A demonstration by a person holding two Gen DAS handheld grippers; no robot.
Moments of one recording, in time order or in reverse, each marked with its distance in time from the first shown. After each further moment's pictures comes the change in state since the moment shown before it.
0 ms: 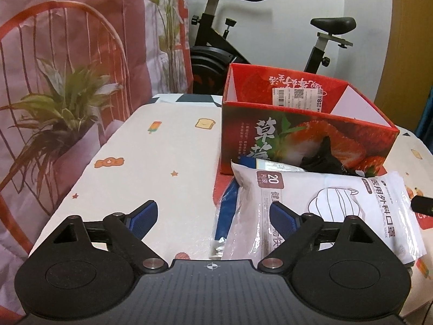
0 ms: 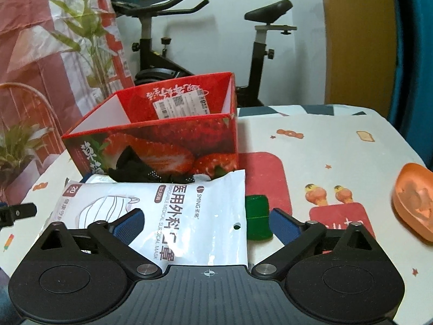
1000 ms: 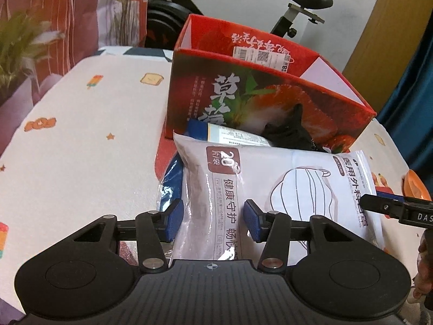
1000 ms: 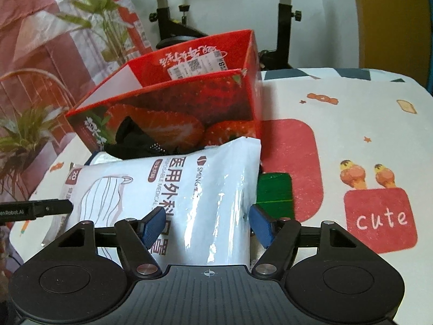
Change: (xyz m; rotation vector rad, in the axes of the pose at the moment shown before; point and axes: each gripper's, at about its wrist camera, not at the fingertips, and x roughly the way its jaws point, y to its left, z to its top) left arm 0.061 -0.009 -0.004 -0.051 0.169 -0.274; right arm 0.052 -0.023 0.003 0.015 0.149 0.159
